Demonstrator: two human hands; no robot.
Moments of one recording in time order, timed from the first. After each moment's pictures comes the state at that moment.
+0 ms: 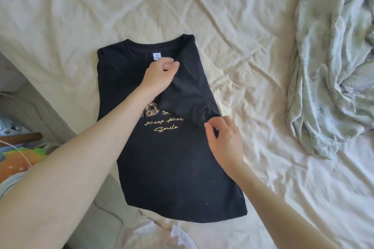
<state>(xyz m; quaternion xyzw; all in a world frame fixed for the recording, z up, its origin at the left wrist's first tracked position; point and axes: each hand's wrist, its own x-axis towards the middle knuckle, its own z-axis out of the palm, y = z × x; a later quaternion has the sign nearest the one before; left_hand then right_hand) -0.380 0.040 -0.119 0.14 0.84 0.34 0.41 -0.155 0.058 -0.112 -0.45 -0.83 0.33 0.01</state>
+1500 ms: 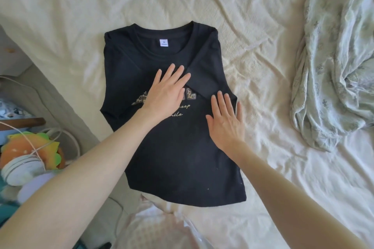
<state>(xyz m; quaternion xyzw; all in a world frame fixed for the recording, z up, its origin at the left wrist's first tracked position) -0.335 -0.019 -0.129 0.53 0.82 0.04 0.22 -0.152 0.064 -0.140 -0.32 -0.91 0.14 -0.22</state>
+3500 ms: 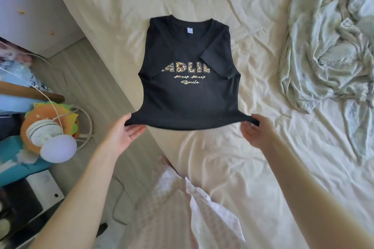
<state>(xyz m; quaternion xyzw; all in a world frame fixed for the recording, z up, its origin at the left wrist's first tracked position) -0.238 -0.279 -0.036 -0.37 0.59 0.60 0.39 -0.027 0.002 -0.036 -0.71 -0.16 0.68 0.08</state>
